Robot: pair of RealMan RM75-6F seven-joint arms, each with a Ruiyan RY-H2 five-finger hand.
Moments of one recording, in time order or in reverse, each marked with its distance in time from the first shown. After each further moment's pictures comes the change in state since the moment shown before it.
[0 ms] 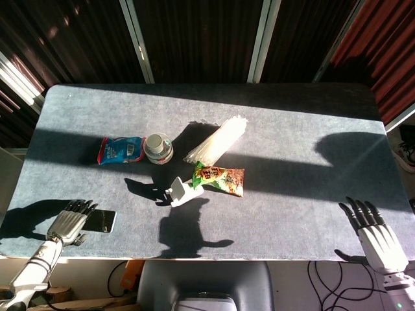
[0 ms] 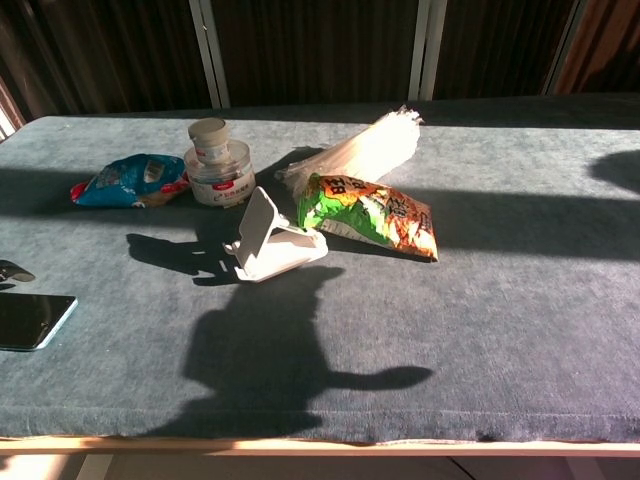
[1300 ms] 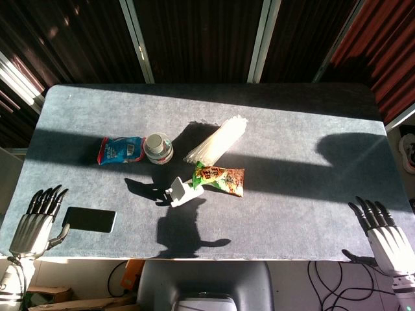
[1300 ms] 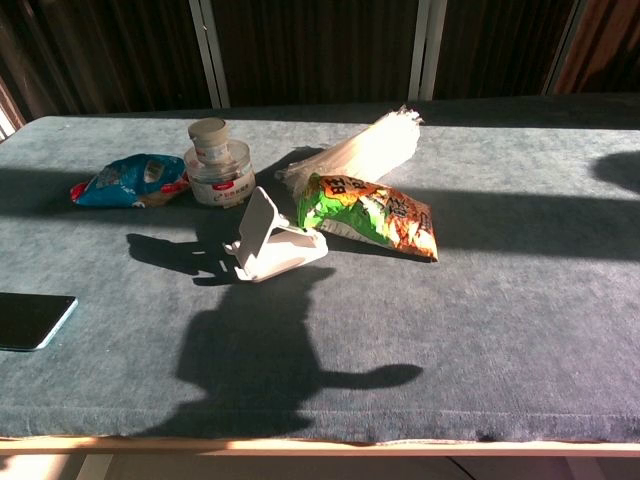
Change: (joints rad) left arm 0.294 0.022 -0.046 -0.027 0.410 0.585 -0.316; right arm -0.019 0.018 0.001 0.016 0.004 0.029 0.027
